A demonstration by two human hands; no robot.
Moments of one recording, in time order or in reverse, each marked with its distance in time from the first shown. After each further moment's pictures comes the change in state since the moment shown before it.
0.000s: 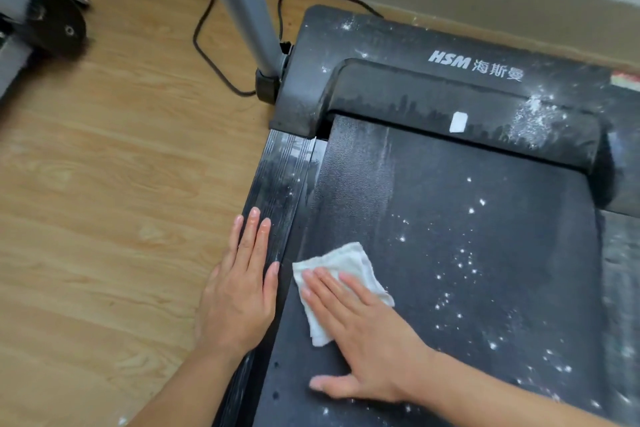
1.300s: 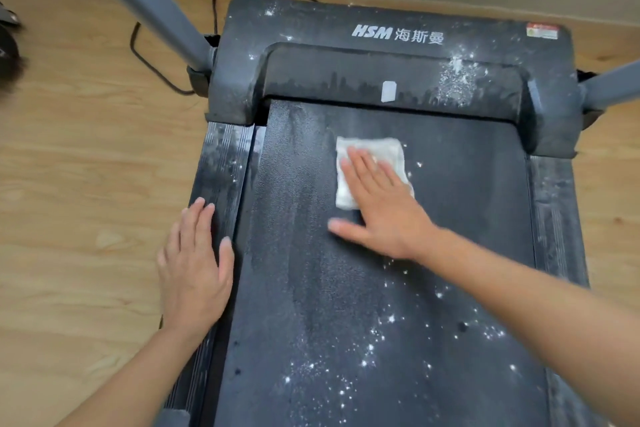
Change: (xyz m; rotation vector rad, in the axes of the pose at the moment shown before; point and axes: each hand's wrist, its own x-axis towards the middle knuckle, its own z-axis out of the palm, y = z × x) left_hand 0.009 0.017 0.006 0.076 0.094 -0.136; right_hand -0.022 0.134 -0.032 0.095 0.129 0.460
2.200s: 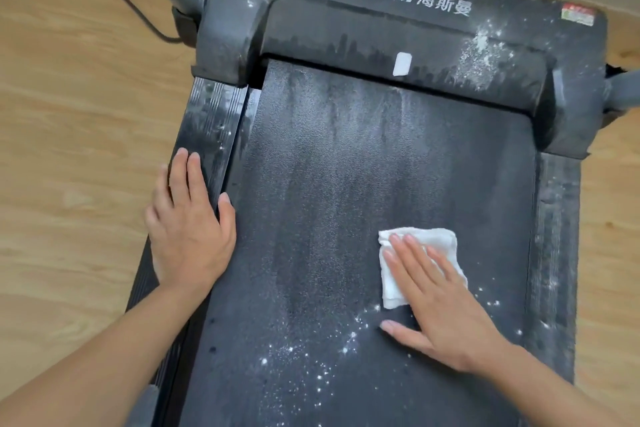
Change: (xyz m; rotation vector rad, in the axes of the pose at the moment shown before) left_hand 0.017 0.028 0.014 0.131 0.012 -0.140; right_hand -0.169 0.011 0.029 -0.135 -0.113 -0.141
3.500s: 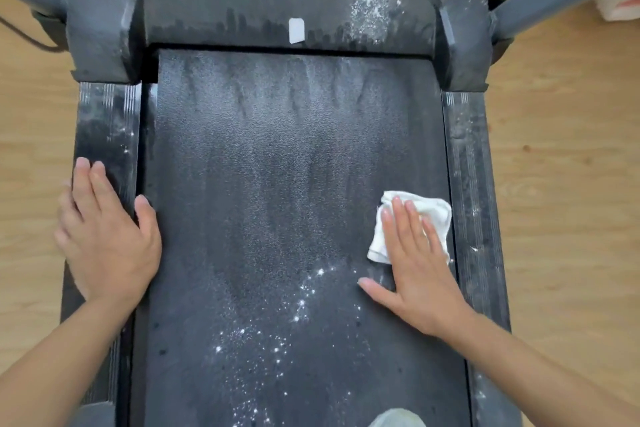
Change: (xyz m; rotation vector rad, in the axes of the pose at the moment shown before) left_hand -0.005 0.001 0.004 -0.118 0.046 0.028; right_hand -0.054 0.000 0.015 0.243 0.045 0.463
